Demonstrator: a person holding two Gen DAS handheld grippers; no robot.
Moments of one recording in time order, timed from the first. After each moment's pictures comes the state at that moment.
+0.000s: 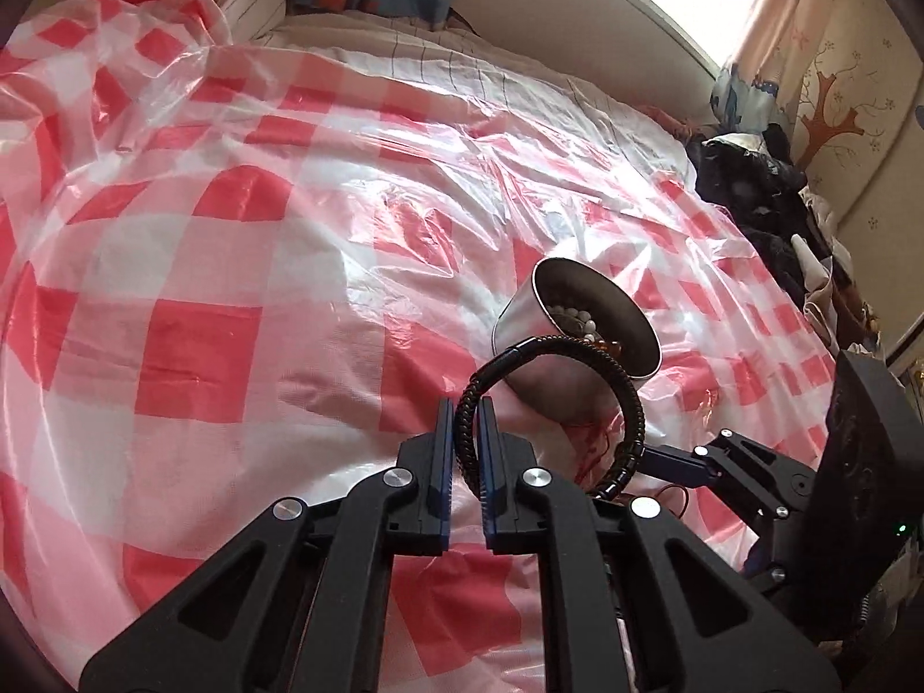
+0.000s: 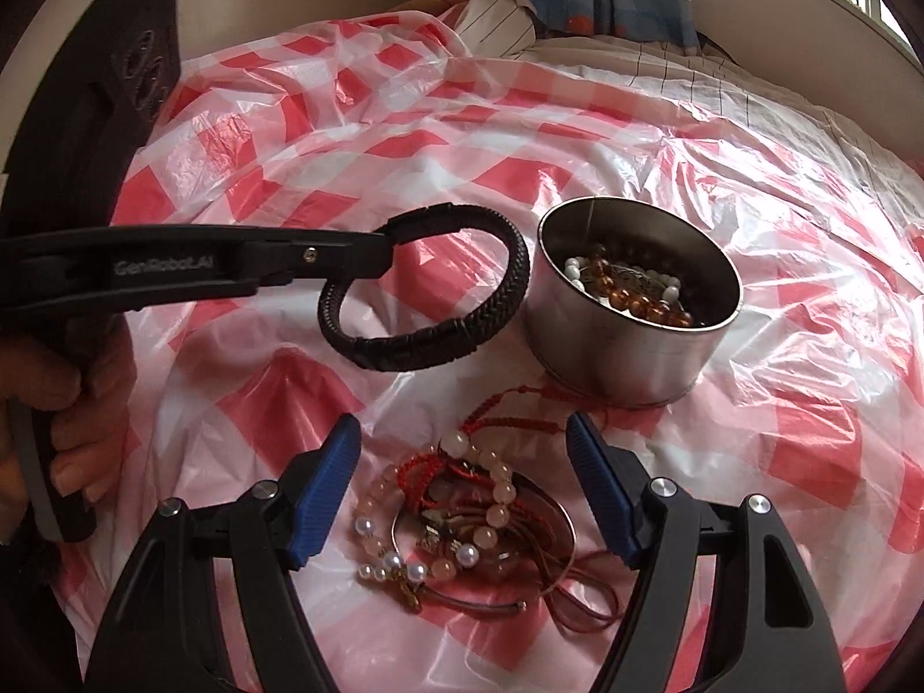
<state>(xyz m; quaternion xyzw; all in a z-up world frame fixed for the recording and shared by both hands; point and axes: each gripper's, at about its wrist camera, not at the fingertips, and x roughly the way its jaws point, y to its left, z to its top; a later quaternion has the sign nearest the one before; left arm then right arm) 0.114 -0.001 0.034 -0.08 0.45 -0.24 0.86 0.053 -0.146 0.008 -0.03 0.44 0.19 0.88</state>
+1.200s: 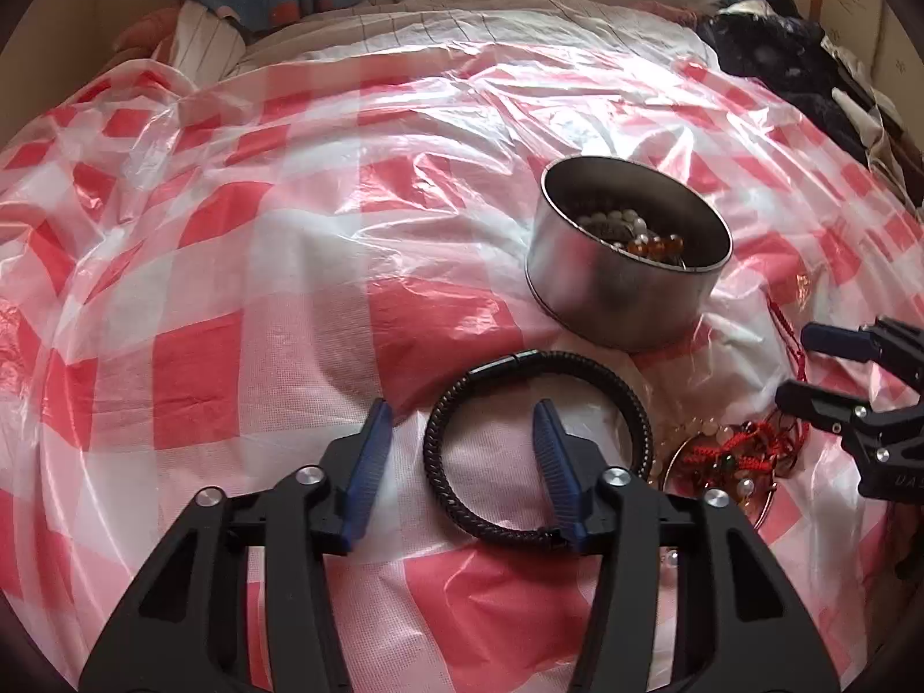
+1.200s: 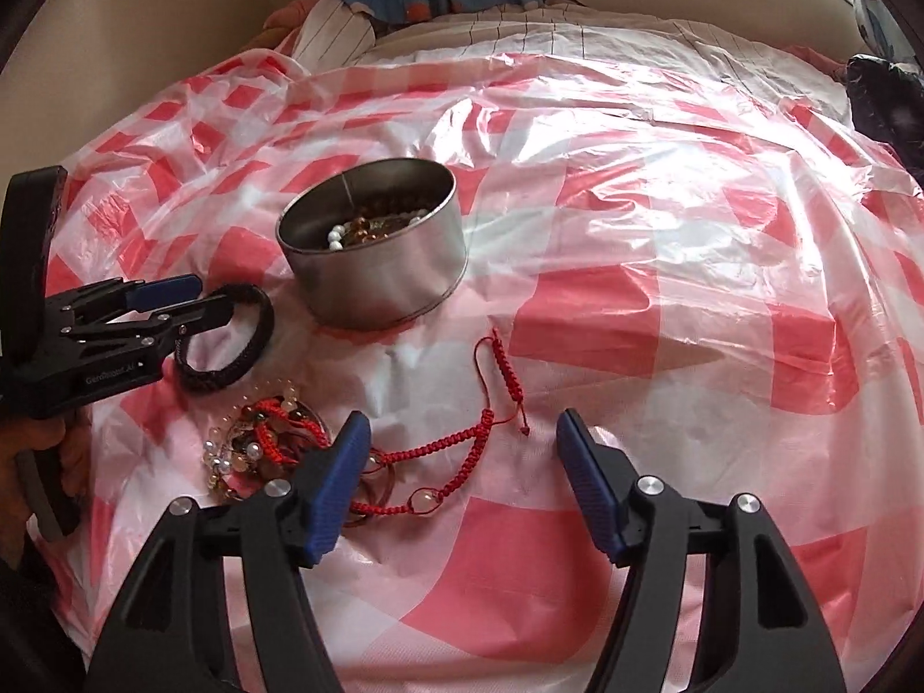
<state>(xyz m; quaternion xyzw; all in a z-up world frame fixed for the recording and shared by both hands) 0.107 -0.047 0.008 0.12 0.46 -0.20 0.86 0.027 -0.245 0.003 0.03 0.47 0.05 0.88</state>
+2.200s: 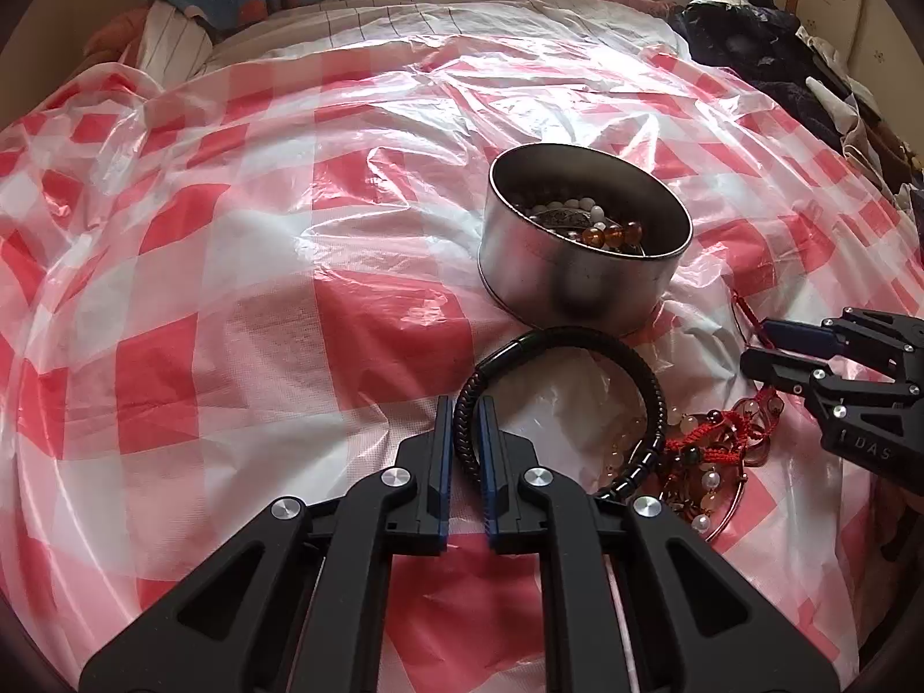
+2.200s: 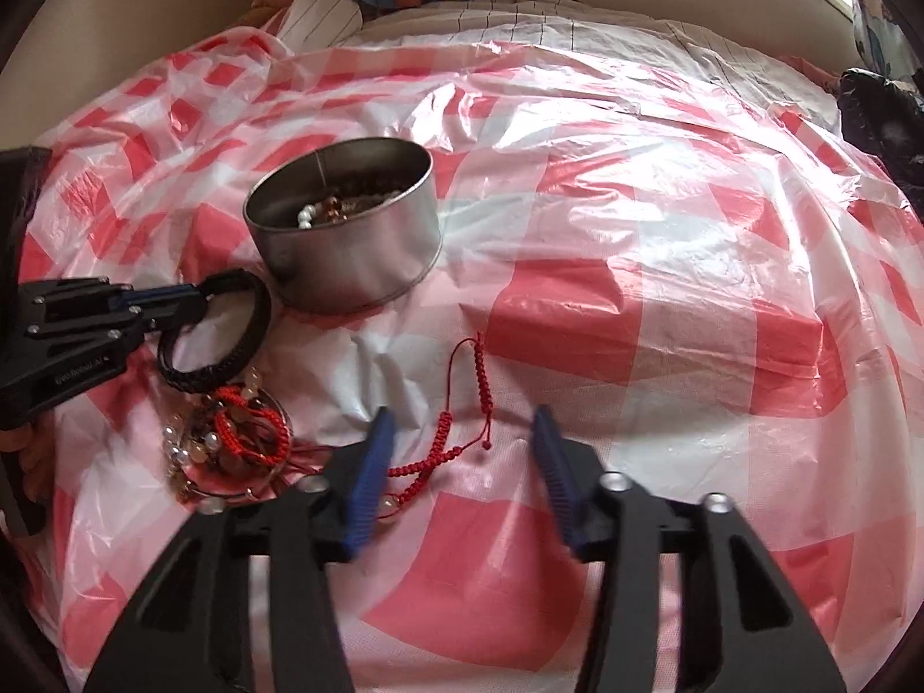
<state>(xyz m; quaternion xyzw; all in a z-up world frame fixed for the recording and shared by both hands) 0.105 -0.055 0.007 0.11 0.47 -0.24 0.84 0.027 -0.246 -0.001 0.03 0.48 0.05 0.88</state>
